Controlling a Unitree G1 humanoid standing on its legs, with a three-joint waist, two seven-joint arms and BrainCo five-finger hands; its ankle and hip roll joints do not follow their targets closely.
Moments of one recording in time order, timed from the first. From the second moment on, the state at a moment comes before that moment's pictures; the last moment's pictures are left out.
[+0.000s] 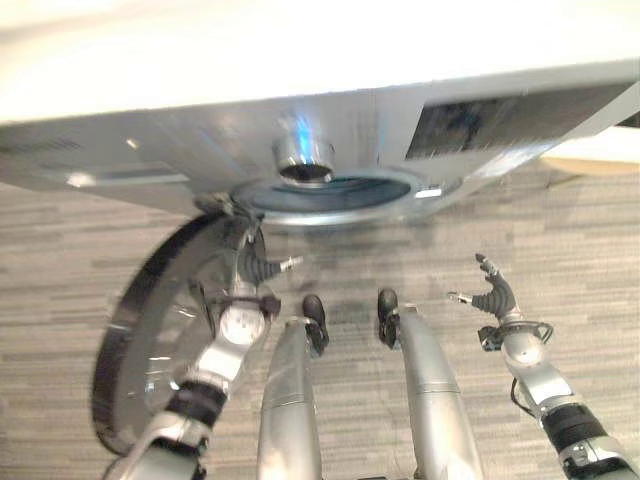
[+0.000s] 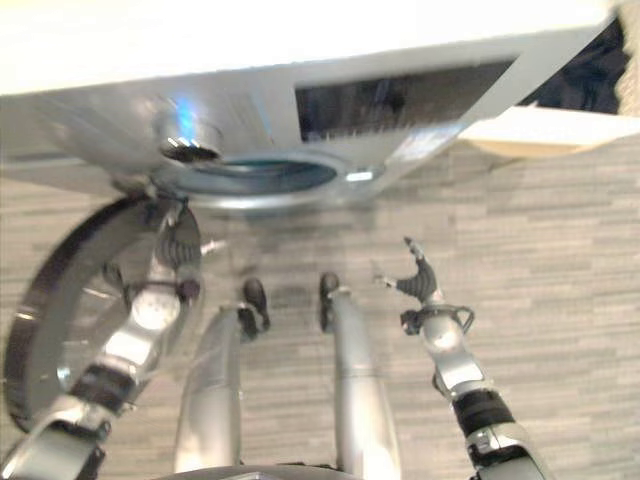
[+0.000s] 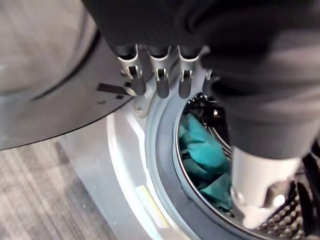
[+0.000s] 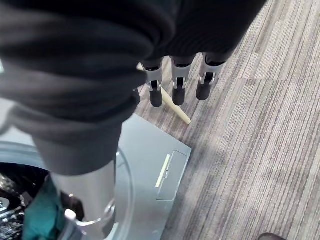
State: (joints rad) left arm -0.21 0.41 -0.24 0.36 -0.06 -0.12 0.26; right arm -0.18 -0.42 0.19 0.45 -0.04 -0.11 -0.23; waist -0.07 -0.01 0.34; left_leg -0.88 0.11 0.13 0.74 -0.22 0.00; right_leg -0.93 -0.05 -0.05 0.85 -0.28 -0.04
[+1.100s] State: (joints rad) left arm 0.08 0.39 -0.22 0.60 -0.02 -0.09 0.08; right arm 0.05 -0.26 0.10 0.66 0.02 -0.08 -0.15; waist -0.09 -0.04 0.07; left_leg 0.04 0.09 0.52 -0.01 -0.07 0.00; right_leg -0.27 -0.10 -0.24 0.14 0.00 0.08
